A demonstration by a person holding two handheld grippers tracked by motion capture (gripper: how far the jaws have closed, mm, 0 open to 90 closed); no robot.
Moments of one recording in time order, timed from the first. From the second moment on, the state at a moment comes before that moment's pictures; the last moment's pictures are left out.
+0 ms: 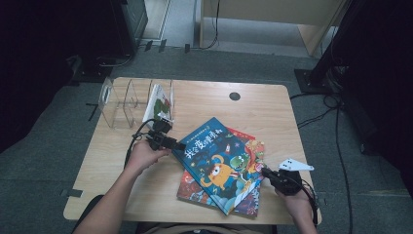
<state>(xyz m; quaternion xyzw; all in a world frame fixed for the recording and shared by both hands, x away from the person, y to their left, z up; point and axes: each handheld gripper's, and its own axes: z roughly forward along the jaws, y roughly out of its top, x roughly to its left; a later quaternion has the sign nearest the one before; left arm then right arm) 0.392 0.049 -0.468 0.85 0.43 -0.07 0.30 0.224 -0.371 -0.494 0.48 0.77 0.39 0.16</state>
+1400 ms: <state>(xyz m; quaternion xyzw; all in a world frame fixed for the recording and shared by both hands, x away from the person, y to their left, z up) 0.370 0.057 -0.471 0.85 0.44 -0.09 0.28 0.246 -0.383 -0.497 0.51 0.76 0.37 0.15</state>
